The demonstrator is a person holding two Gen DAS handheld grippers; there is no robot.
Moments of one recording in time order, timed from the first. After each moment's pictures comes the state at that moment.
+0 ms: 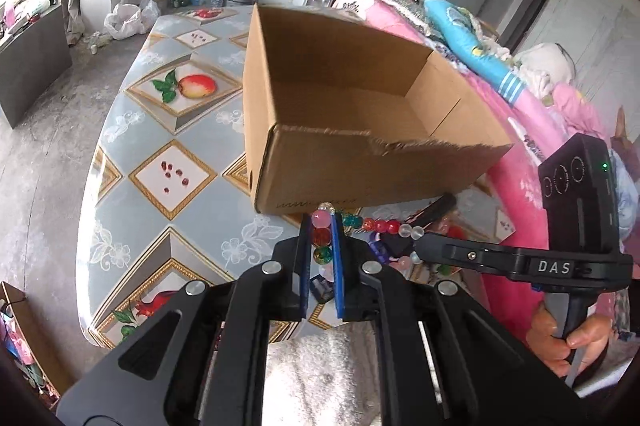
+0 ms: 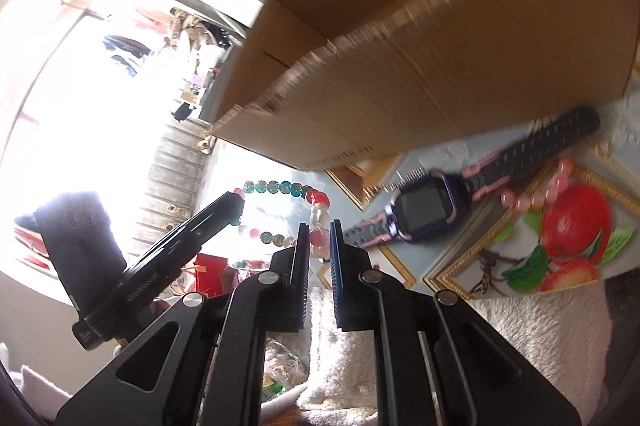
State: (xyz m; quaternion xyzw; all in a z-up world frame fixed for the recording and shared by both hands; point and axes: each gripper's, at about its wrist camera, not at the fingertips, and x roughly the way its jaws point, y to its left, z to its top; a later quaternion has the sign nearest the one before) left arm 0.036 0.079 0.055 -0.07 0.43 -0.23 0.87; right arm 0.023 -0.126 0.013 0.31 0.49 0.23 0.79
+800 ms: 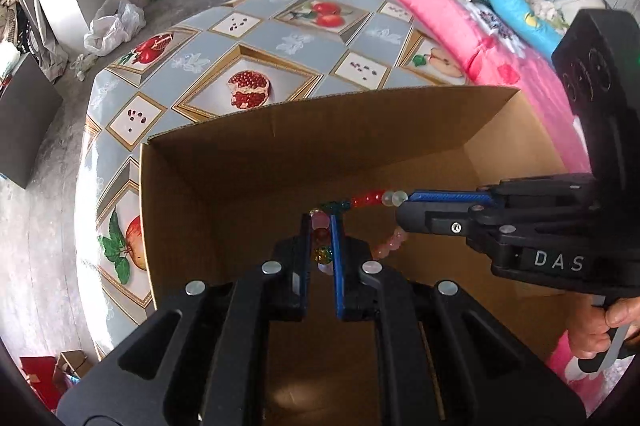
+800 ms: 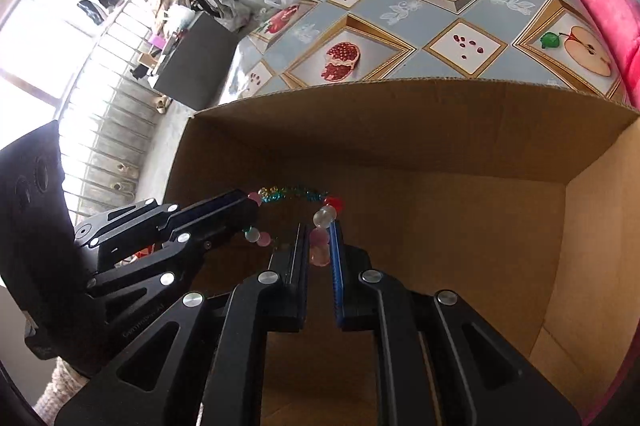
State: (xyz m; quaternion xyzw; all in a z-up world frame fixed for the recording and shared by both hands) left arm 0.262 -0.035 0.046 0.06 0.53 -0.19 0.82; right arm 0.273 -0.159 0.017 0.18 0.59 0.21 0.76
